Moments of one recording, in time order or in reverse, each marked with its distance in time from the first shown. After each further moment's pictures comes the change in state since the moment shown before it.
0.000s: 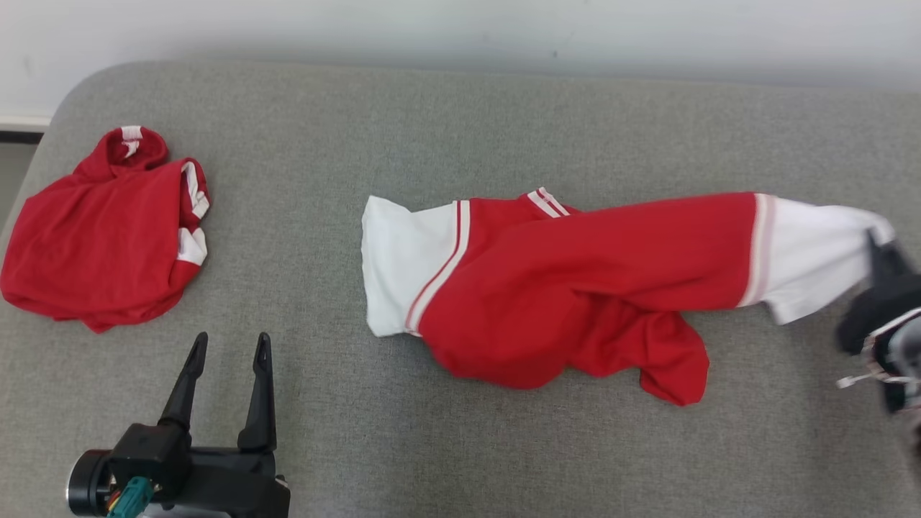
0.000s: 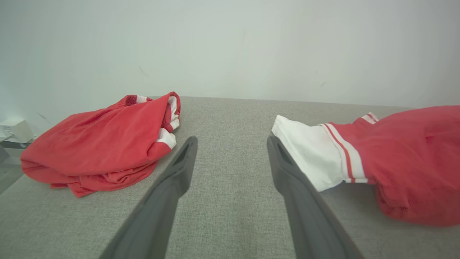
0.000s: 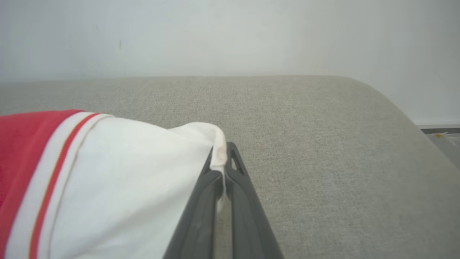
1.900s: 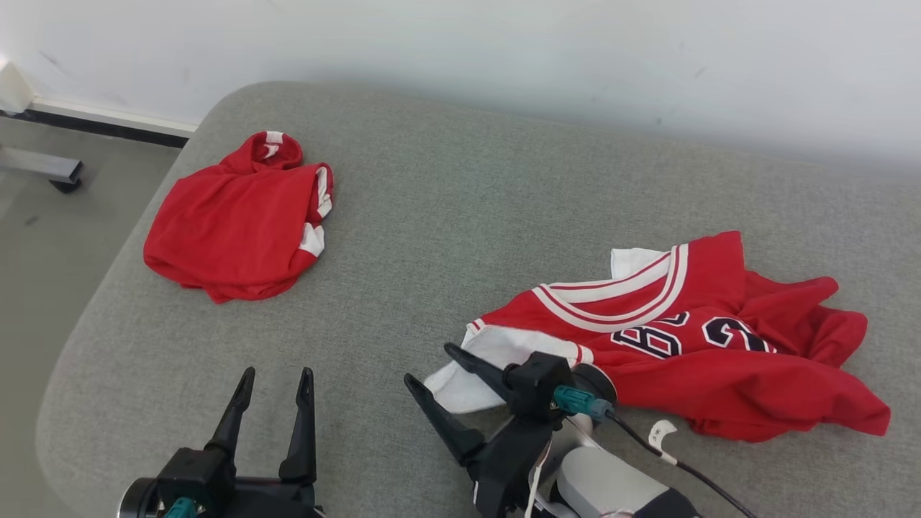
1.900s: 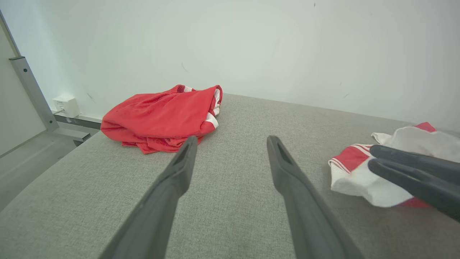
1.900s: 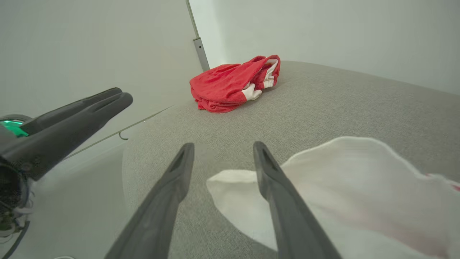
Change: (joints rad) left arm 0.047 -0.045 -0.054 0.043 -0.016 0.000 0.000; right arm 0.163 0.357 0.766 -0.439 0.191 0.000 0.008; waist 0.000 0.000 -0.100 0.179
